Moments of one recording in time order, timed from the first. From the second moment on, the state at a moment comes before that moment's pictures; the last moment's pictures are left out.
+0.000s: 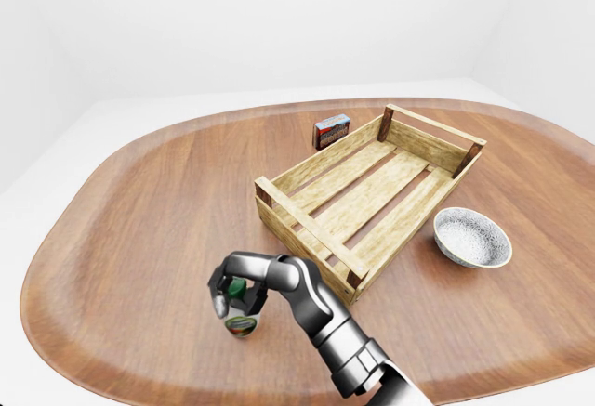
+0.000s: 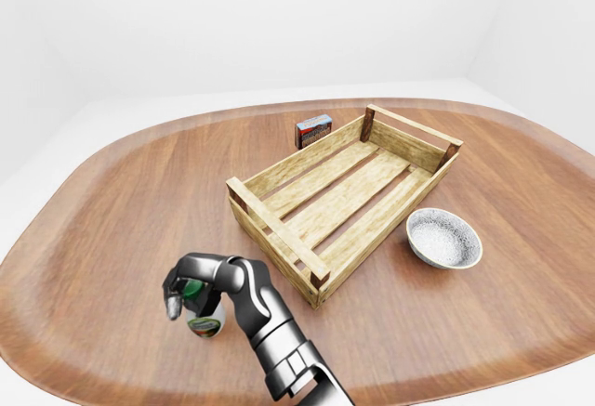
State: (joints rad) left arm -0.20 0.57 0.81 -0.74 -0.73 0.09 0.18; right arm -0.44 0.34 0.37 0.48 -0.81 0.09 0.70
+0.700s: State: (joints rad) left arm -0.20 0.56 0.80 -0.75 -0.72 0.09 0.17; right arm -0.70 0.33 0.28 0.20 -0.86 0.09 0.70
